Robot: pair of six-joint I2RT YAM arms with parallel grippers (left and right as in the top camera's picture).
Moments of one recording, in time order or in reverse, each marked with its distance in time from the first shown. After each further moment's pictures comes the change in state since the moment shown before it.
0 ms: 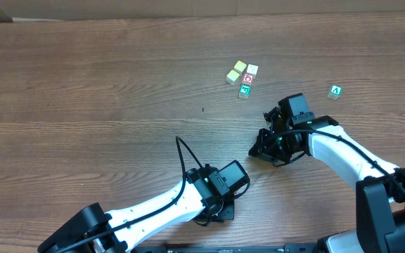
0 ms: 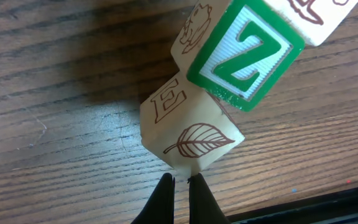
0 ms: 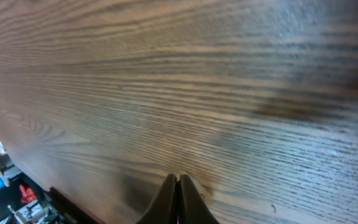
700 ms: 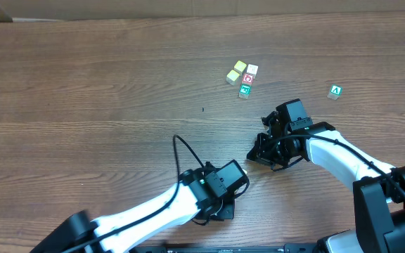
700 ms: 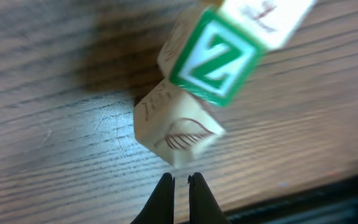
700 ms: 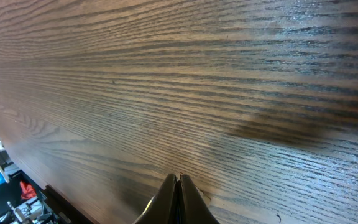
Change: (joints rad) left arm 0.000 -0.073 0.000 -0.002 -0.026 0.026; right arm 0.017 0.000 -0.054 0.073 -0.009 0.009
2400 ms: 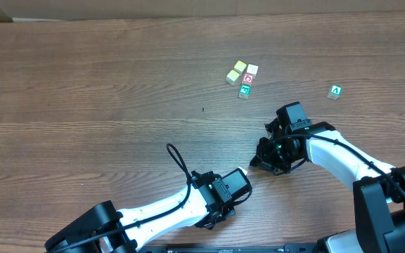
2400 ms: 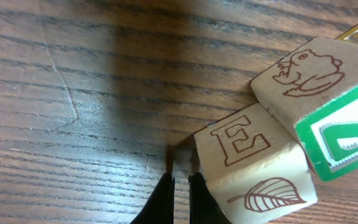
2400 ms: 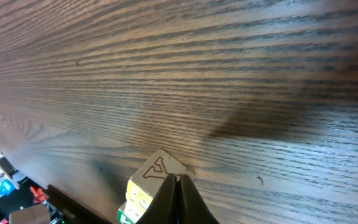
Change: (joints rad) left arm -0.047 0.109 -0.042 0.062 -0.087 -0.423; right arm 0.000 0.000 0.000 -0.098 0.011 0.057
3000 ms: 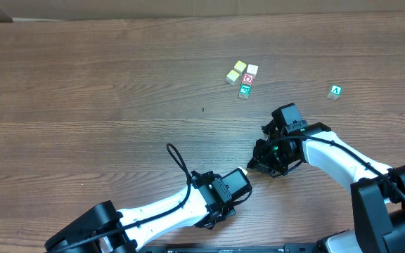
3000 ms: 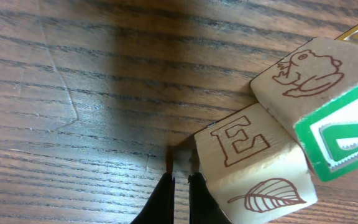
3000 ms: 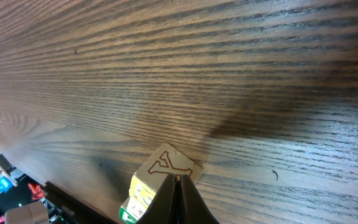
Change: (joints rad) left arm 0.000 0.000 0.000 0.000 0.000 0.000; right arm 0.034 0.000 0.000 -0.003 0.009 0.026
